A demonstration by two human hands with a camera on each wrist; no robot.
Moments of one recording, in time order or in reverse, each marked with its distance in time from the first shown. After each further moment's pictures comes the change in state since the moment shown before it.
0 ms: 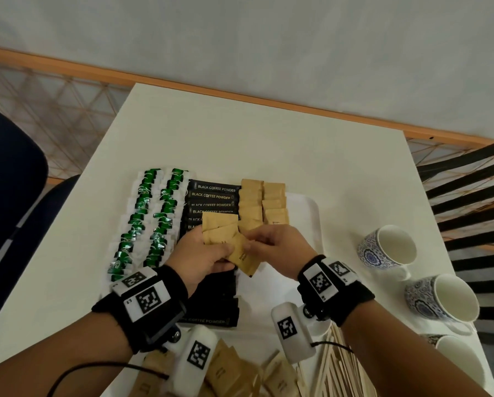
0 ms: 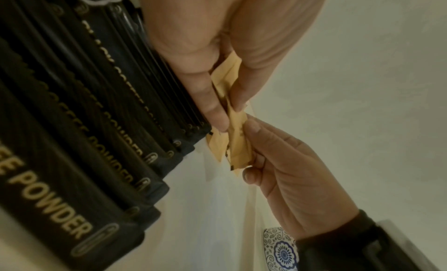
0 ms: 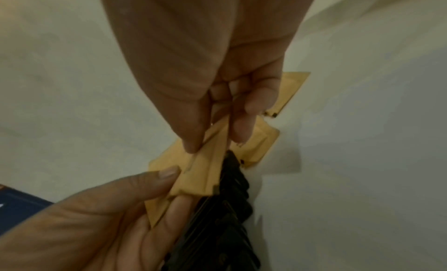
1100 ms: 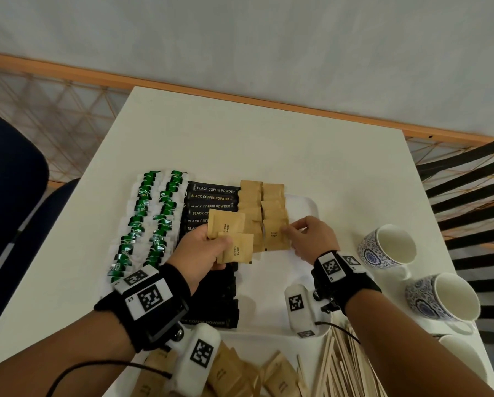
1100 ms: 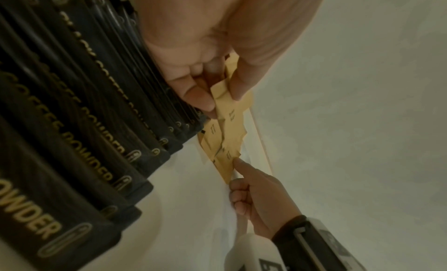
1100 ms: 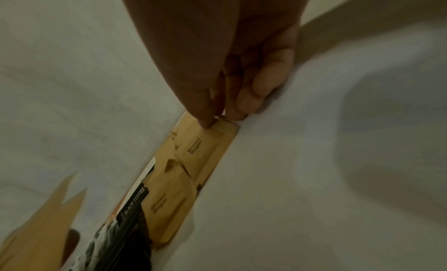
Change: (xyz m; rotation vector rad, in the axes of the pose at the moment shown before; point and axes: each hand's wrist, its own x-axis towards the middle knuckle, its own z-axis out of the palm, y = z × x) left_hand 0.002 0.006 0.004 0.177 0.060 0.004; right_hand 0.017 0.052 -0.029 -0.034 0.393 0.343
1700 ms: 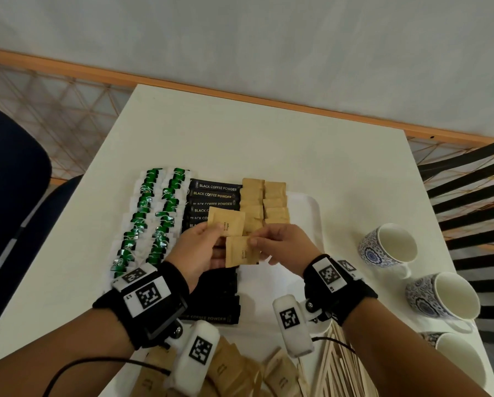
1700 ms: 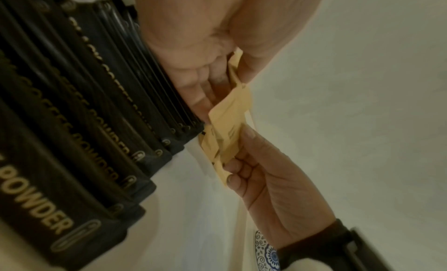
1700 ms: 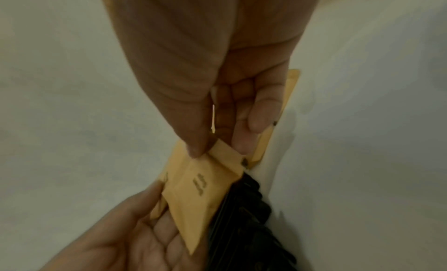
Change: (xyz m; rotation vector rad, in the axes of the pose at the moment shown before) left_hand -0.002 0.001 -0.002 -0.189 -0.005 -0.043; right_hand -0.043 -0.038 0.015 0.251 -0.419 -0.135
